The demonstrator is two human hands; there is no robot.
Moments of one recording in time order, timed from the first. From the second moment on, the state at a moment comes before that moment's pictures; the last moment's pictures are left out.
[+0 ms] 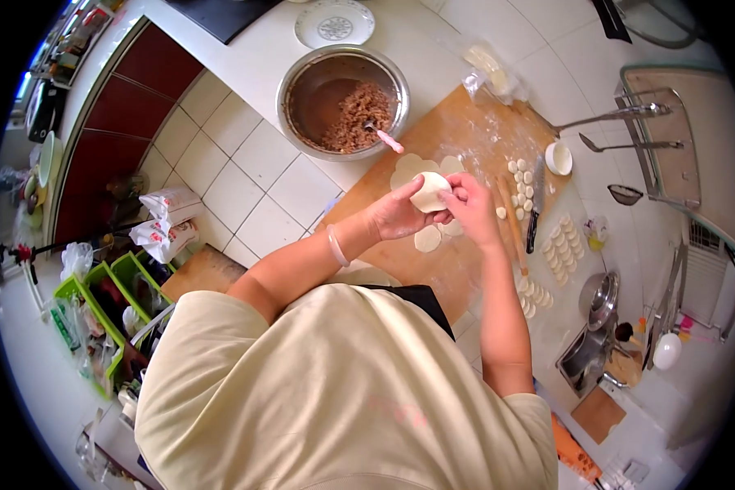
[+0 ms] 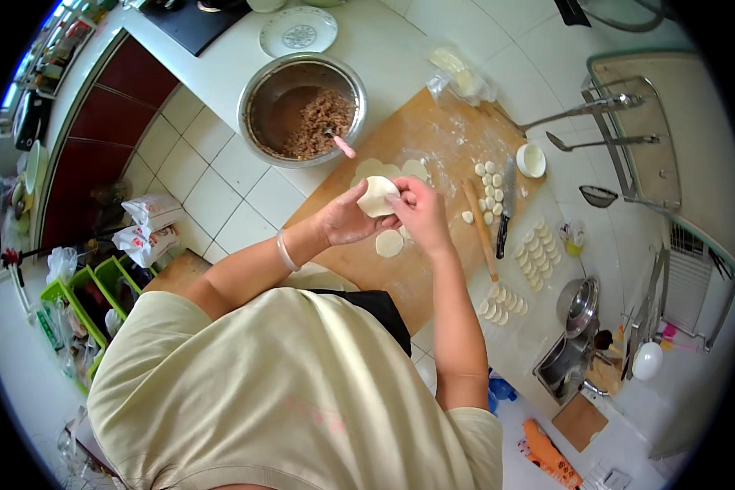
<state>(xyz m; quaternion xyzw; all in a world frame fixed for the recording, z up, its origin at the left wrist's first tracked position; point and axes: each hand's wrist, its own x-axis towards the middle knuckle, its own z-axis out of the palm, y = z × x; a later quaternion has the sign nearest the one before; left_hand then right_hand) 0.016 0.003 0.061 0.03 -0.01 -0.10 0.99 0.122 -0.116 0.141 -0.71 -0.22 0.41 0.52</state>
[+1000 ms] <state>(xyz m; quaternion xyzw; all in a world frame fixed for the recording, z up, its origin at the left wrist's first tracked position) -0.049 0.247 0.017 0.09 0.38 0.44 0.81 0.144 0.119 0.045 -0.81 -0.36 0.14 0.43</state>
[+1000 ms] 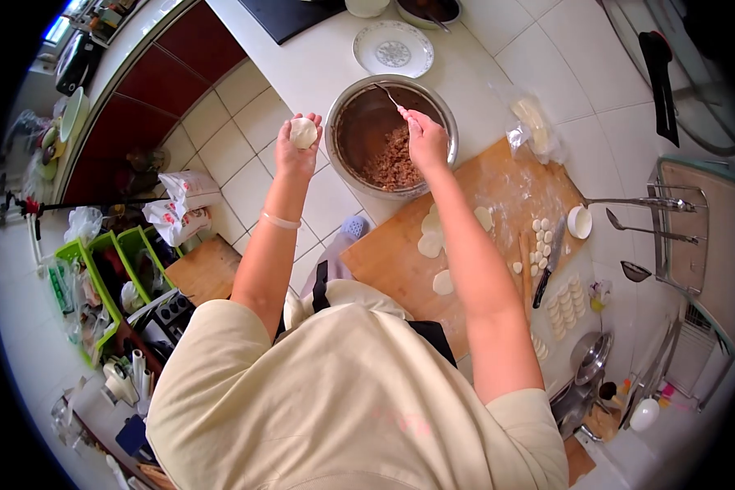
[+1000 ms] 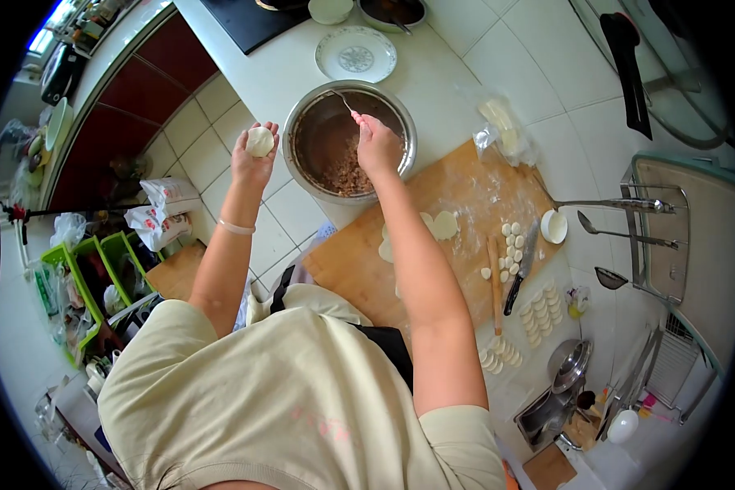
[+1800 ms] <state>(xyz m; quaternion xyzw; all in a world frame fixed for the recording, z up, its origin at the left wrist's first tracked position) -0.046 0.253 -0.006 0.05 0.38 0.41 0.82 0.135 0.112 0.070 -0.72 -0.49 0.32 0.38</state>
